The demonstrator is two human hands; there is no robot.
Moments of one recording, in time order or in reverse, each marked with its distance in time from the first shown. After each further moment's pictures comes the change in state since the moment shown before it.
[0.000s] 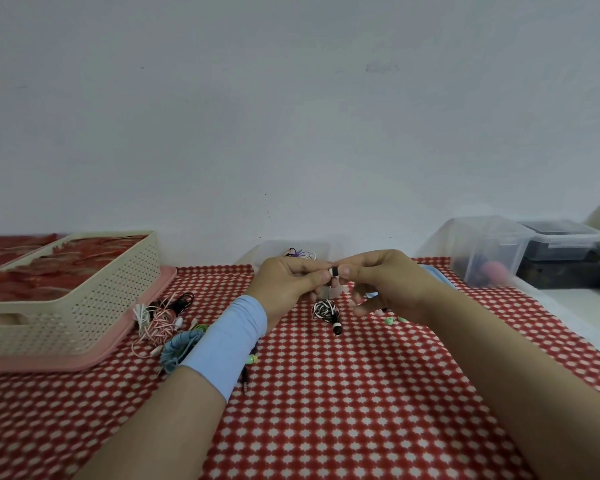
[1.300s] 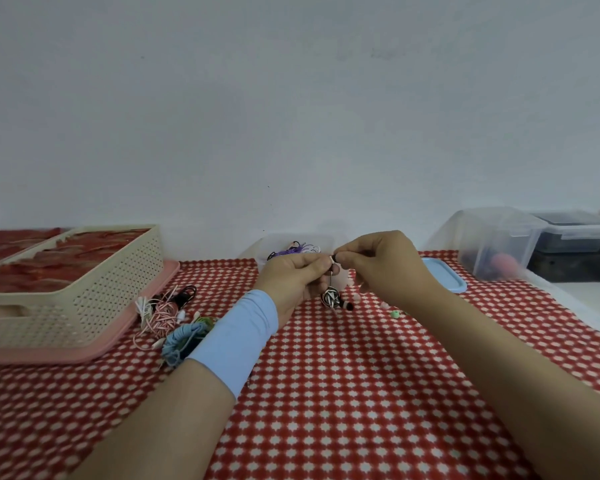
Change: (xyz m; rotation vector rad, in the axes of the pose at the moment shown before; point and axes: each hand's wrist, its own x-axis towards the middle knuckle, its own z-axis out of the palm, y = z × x) left_hand 0.004 -0.007 0.007 -0.202 0.062 -0.142; right_hand 0.009 0.004 0.016 -0.500 0.332 -0.267
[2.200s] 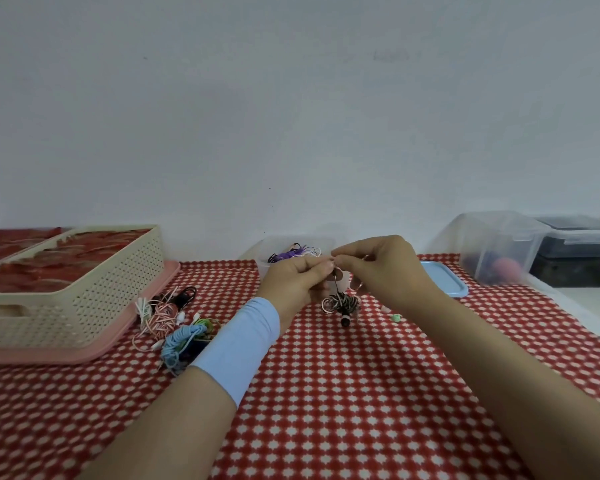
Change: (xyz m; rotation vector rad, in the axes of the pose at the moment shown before) left_hand 0.000 -0.006 0.003 0.008 0.024 0.023; right_hand 0.001 0.002 0.002 0.062 0.006 -0.008
